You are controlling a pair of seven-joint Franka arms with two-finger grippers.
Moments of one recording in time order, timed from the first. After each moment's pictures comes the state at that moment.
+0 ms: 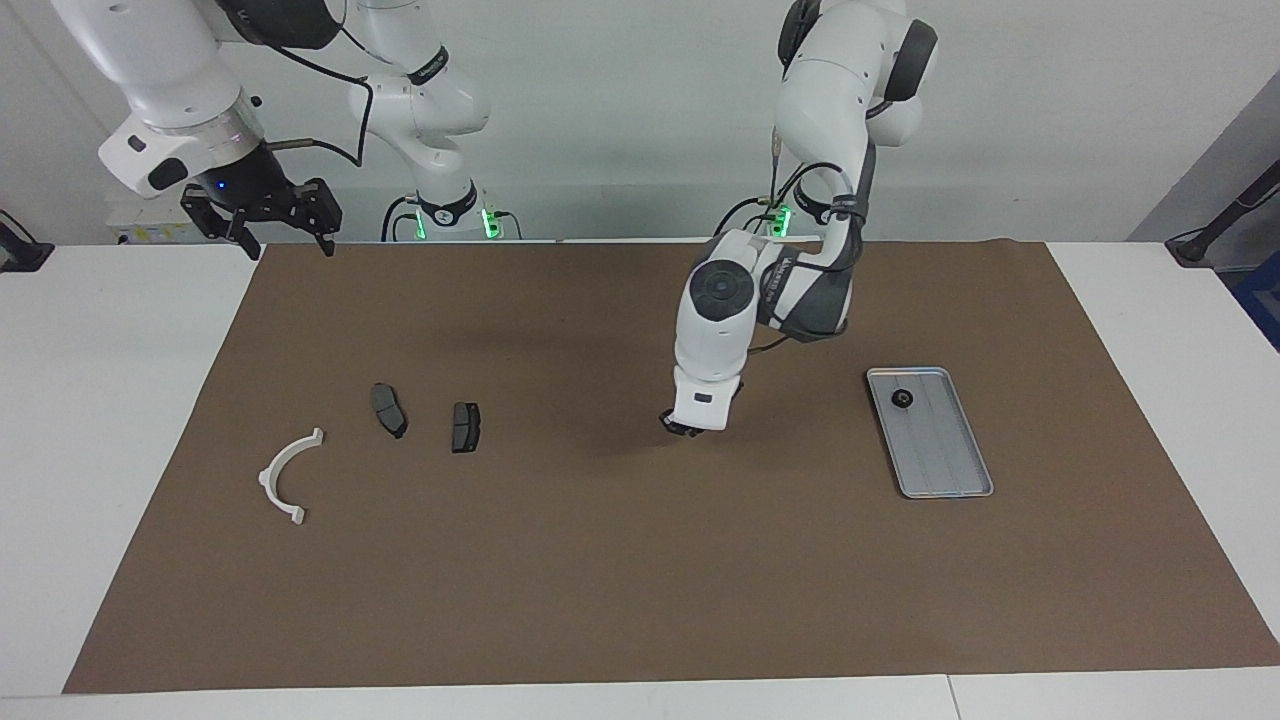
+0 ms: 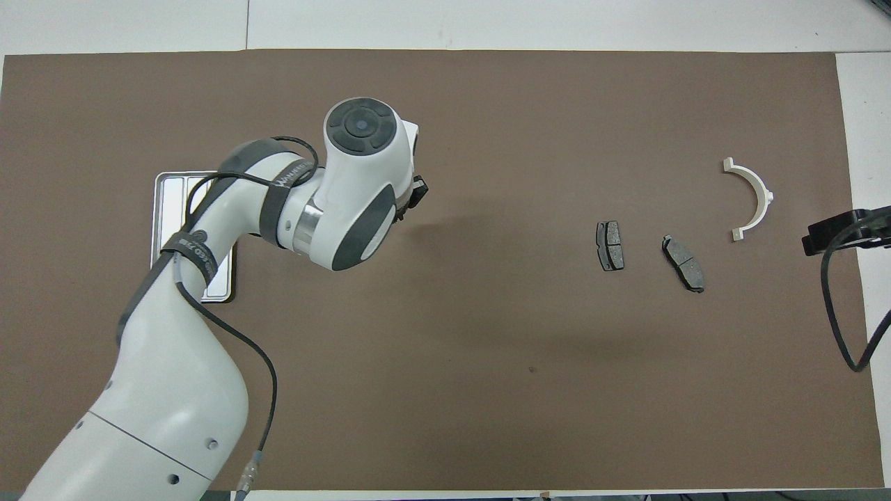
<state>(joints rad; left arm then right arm) -0.50 0.51 -0.04 -1.50 0.00 1.95 -0.99 -0.02 -0.05 -0.03 -1.59 -0.03 1.45 -0.11</state>
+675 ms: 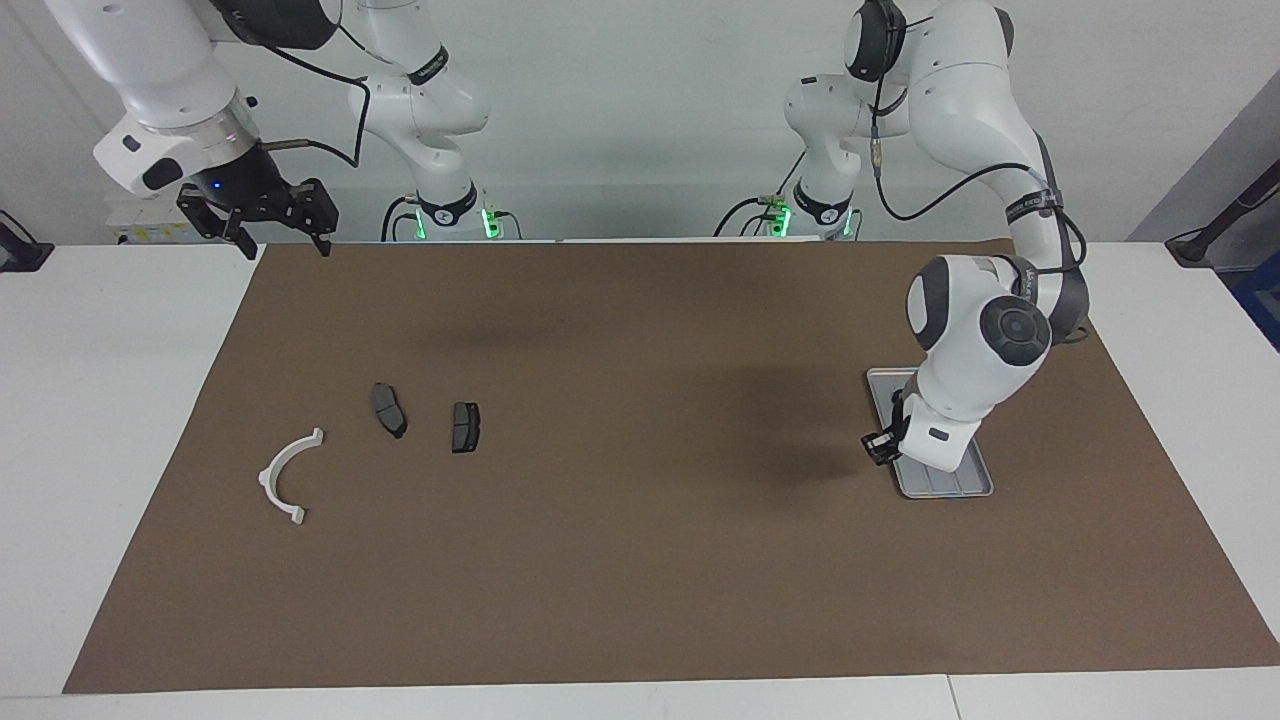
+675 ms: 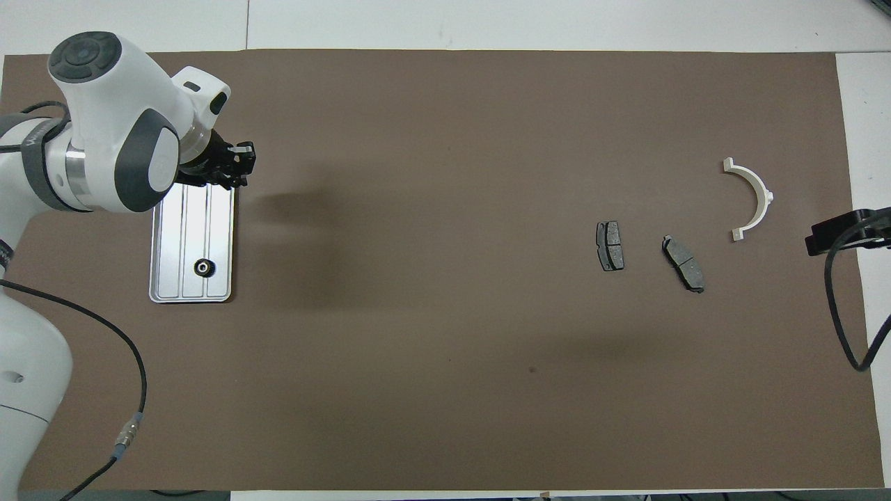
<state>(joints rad) -0.12 0.49 -0.03 -1.54 0.00 1.95 -0.34 -0.02 -0.05 -0.04 -1.59 -0.03 1.45 -0.11</state>
